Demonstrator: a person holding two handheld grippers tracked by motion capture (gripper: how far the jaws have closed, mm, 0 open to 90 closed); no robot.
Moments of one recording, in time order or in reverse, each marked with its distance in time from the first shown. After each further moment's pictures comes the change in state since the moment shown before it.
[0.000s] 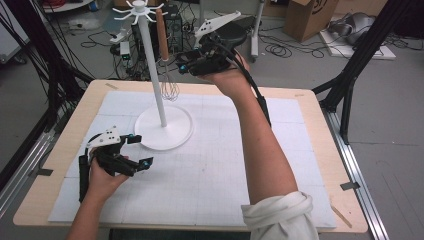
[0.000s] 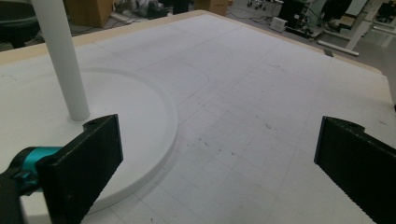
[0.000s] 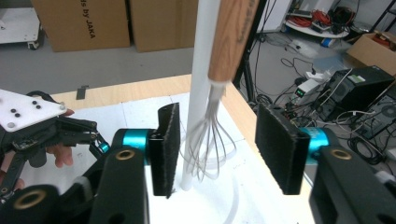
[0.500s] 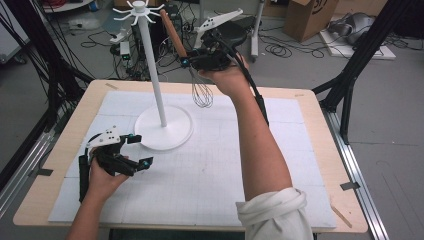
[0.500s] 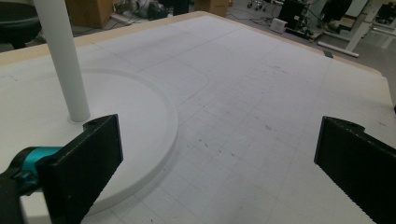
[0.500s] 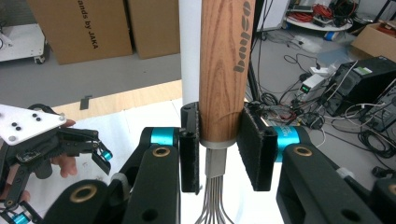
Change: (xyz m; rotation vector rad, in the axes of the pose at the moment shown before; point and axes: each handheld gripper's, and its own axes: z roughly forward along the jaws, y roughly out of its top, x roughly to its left) left arm 0.000 0.000 0.000 -0.004 0.005 0.002; right arm -0.010 -0.001 0.006 -0.007 0.014 0.072
